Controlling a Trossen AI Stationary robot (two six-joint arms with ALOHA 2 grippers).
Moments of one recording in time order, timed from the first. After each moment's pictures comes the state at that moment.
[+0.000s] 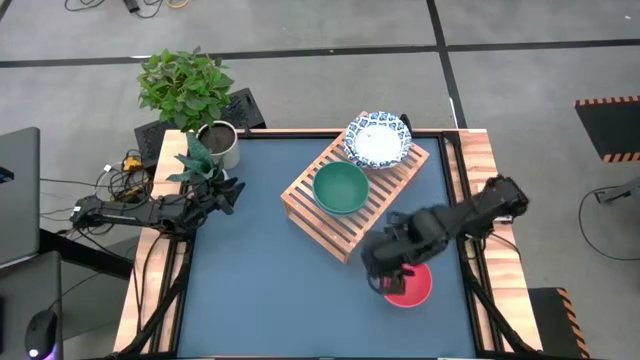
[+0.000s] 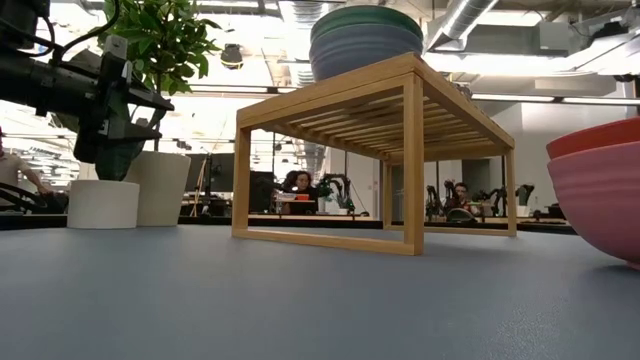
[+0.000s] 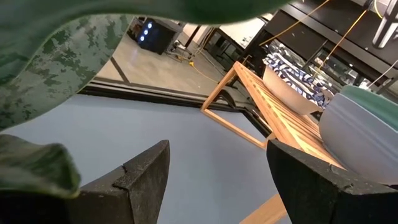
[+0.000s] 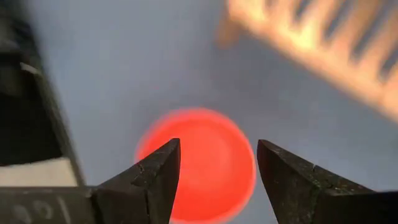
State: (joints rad) left arm -0.08 0.08 0.02 0.04 -0.81 -0.66; right arm 0.45 1.75 1.91 -1.57 0.12 0.63
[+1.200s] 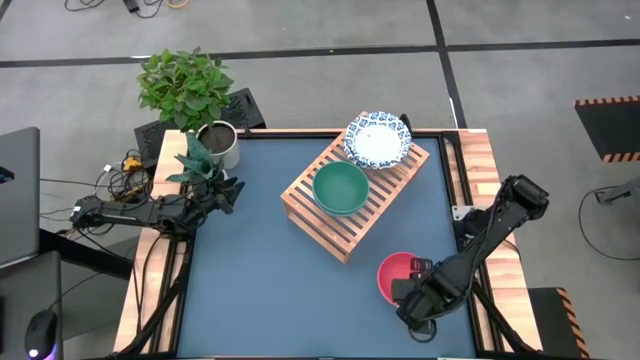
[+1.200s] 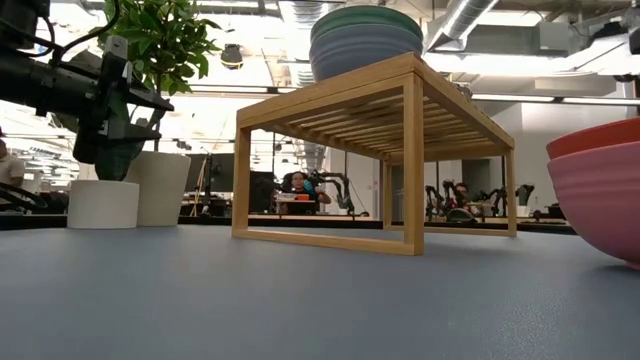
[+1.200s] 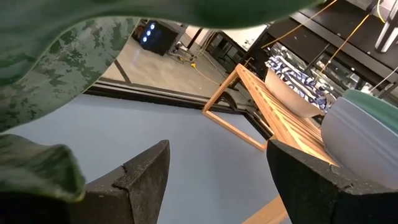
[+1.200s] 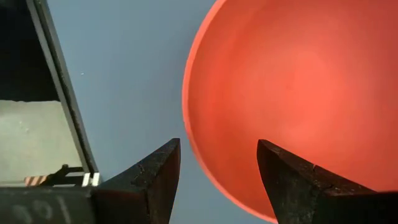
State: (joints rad) left arm -0.08 0.08 0.02 0.04 -0.82 -0.67; right arm 0.77 1.62 1.24 -1.05 -0.04 0.89
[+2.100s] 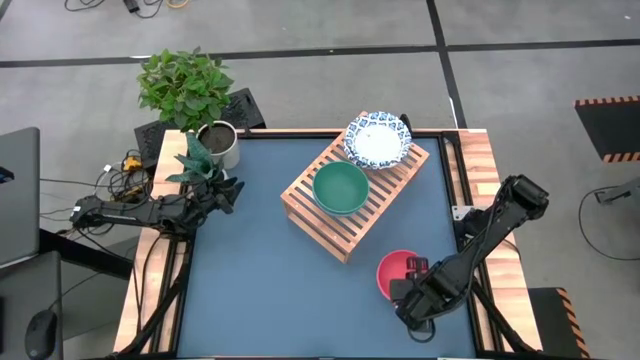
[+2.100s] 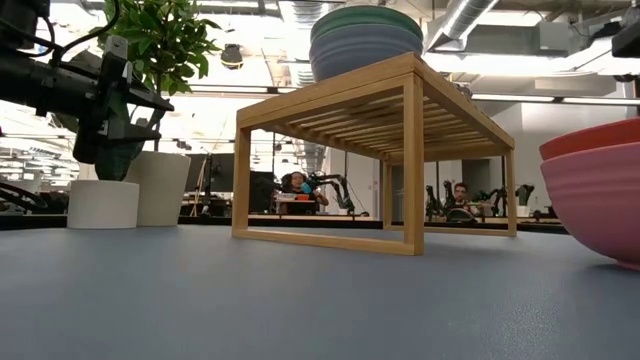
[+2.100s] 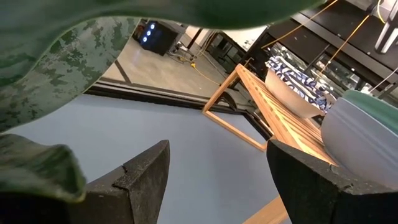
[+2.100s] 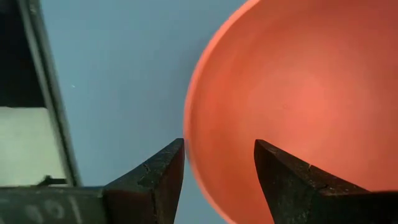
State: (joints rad) left arm -0.08 0.08 0.02 0.04 -0.82 -0.68; right arm 0.77 1.62 1.22 -1.02 0.02 0.83
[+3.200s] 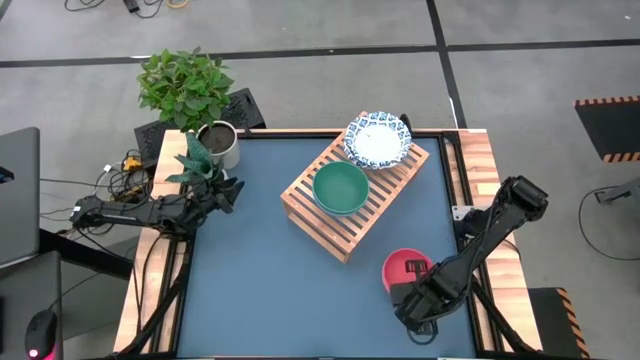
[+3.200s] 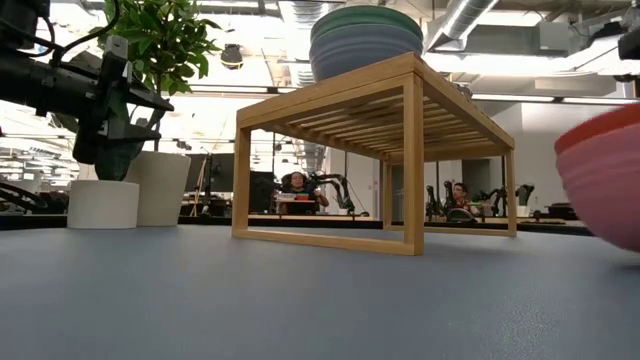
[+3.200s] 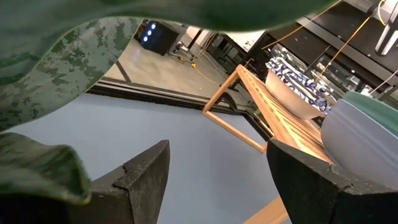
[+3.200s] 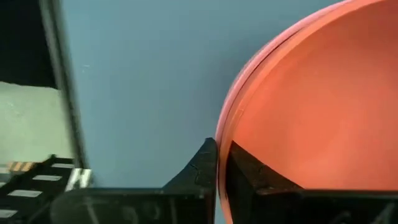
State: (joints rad) left arm -0.08 0.08 0.02 0.04 -0.83 -0.69; right arm 0.77 1.64 1.22 -1.01 -0.04 0.77
